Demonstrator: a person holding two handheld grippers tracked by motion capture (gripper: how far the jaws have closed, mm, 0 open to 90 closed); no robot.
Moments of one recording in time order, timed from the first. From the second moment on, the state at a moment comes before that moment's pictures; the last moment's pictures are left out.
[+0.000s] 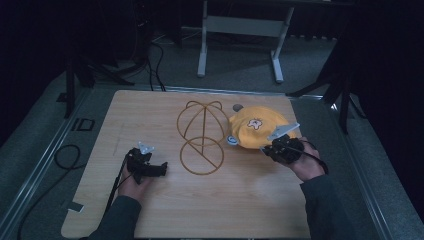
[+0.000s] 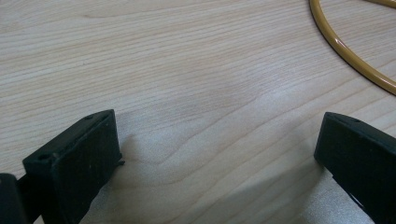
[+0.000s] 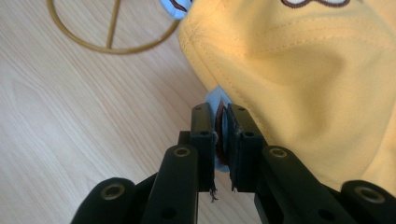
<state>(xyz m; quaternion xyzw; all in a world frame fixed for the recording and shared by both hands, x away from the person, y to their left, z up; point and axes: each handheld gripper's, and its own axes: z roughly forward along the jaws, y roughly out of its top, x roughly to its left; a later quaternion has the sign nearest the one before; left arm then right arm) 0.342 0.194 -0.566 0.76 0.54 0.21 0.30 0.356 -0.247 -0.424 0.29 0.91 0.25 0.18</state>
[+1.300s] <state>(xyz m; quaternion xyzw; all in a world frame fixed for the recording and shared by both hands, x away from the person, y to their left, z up) 0.342 0.193 -0.566 0.76 0.54 0.21 0.30 0.358 -0.264 -0.396 0.32 0.90 0.26 0.18</state>
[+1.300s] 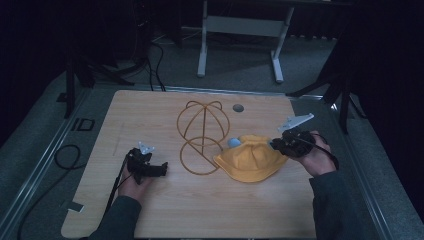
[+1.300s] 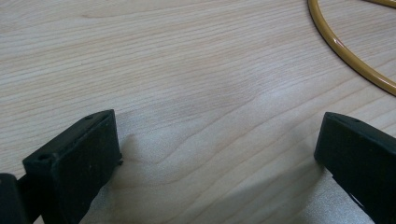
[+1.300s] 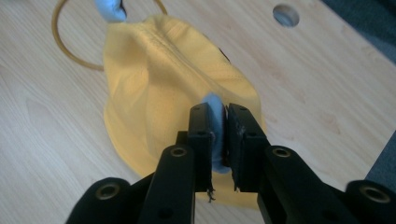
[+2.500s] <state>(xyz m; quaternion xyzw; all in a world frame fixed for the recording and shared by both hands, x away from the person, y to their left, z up) 0.342 0.193 -0.566 0.76 0.54 0.22 0.30 0.384 -0.222 -0.401 0.27 0.93 0.18 0.16</state>
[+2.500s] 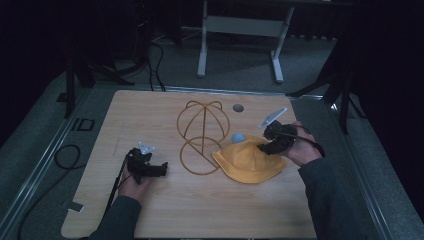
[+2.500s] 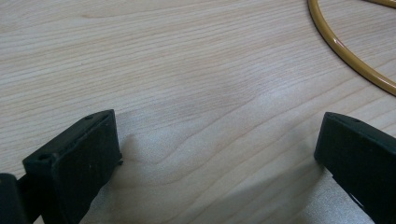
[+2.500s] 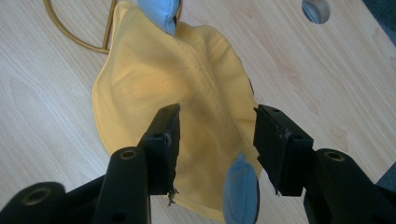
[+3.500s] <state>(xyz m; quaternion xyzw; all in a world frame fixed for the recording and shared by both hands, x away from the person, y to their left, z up) 0.342 0.193 -0.566 0.76 0.54 0.22 0.30 0.414 -0.195 -0.424 0.25 0.96 0.12 0.10</state>
